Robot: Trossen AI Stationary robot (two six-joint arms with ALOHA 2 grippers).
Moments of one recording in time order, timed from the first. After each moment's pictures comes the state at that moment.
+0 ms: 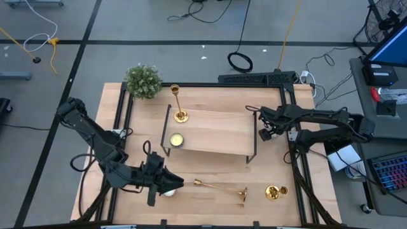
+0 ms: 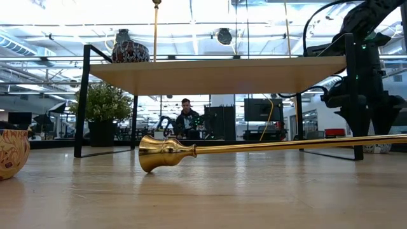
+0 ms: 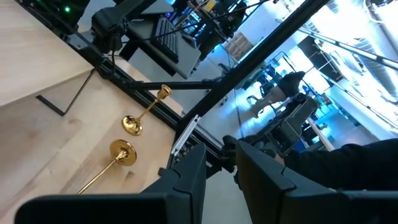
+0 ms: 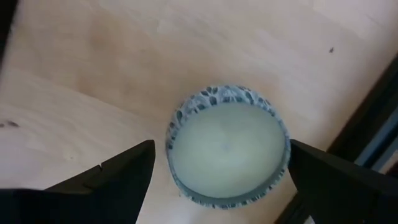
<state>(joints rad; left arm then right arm) -0.75 1.34 1.12 0.09 -0.63 -0.88 -0.46 1.13 0.55 -1.01 0.05 0.69</state>
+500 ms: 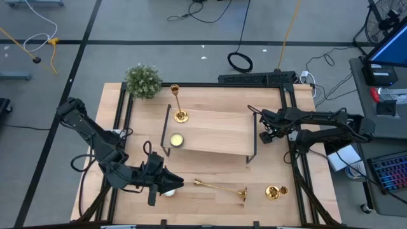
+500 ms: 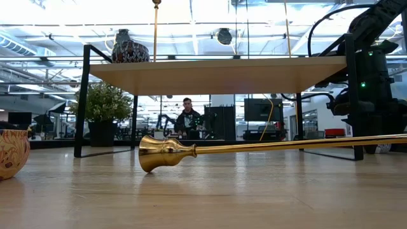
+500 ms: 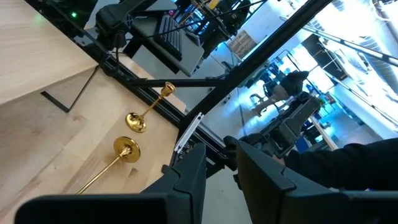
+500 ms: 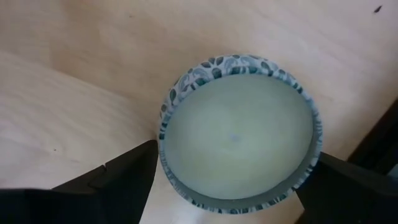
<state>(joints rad) -0.75 1.34 1.12 0.07 -0.63 -0.90 -0.46 1.13 0.47 -0.96 0.01 0.70</state>
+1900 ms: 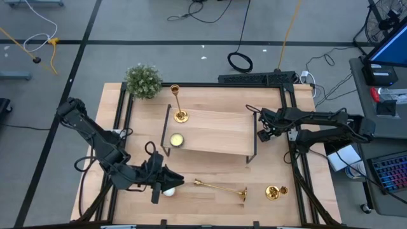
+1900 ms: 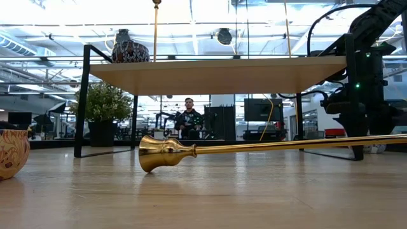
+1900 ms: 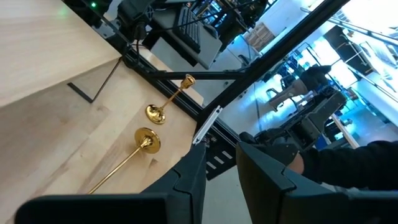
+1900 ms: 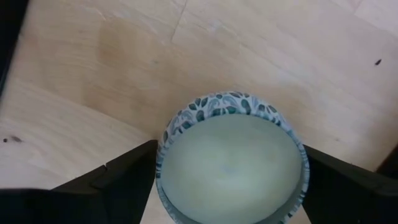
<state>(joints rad) -0.74 1.34 1.12 -0.03 -0.64 -0.95 -0.46 1.12 0.46 -0.85 0.02 0.69</state>
